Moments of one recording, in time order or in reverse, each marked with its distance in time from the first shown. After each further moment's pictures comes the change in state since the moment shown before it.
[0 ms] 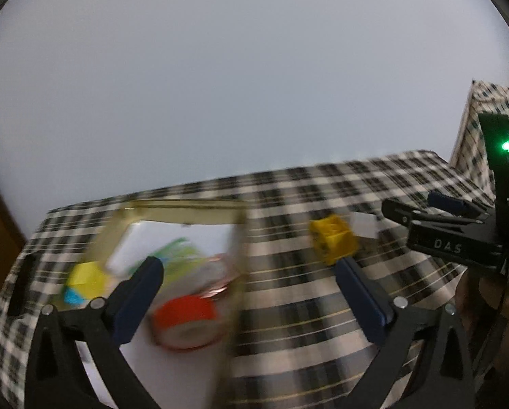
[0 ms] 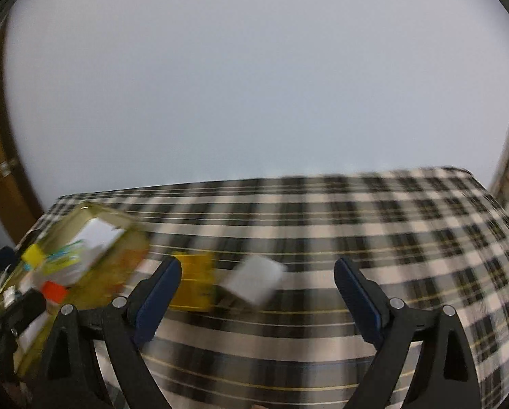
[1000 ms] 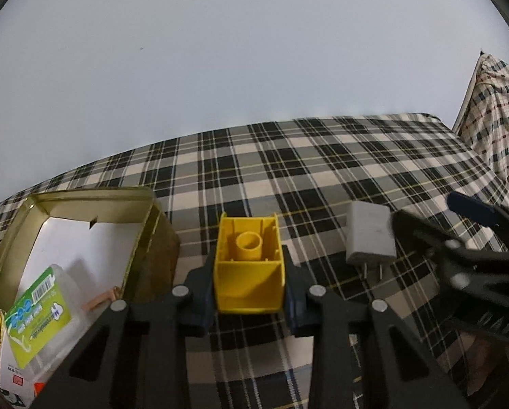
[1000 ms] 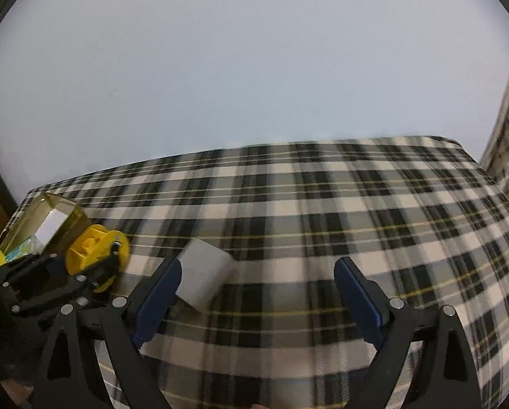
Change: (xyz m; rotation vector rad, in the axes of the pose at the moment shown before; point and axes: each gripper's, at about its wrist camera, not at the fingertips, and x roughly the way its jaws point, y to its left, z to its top) left arm 0.111 -0.026 0.011 0.024 0.179 -0.083; right arm 0.046 -0.015 -0.001 0.014 0.114 -0.048
